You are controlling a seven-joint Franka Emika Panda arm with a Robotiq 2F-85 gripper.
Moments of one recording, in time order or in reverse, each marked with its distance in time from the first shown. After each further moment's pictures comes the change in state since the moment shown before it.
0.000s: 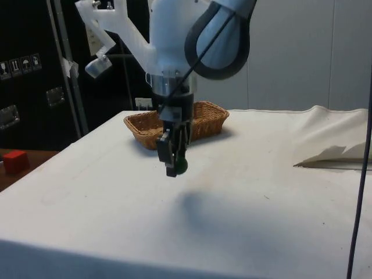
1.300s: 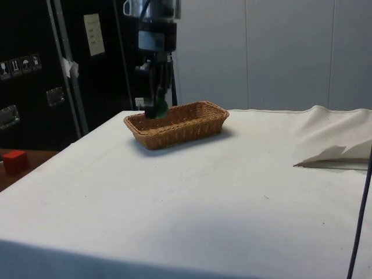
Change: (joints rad) arm -0.003 -0.258 -0.003 0.074 -0.055 -0.278 -0.037
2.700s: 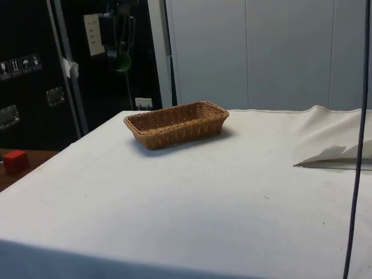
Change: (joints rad) arm -0.026 0.096 -0.115 0.362 0.090 -0.255 -0.278
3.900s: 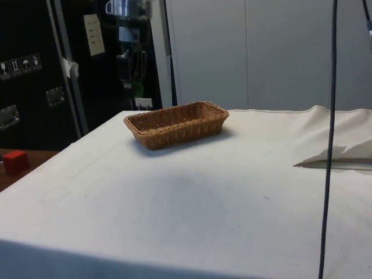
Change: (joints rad) arm -0.030 0.211 -0.148 0.035 0.168 0.105 -0.251
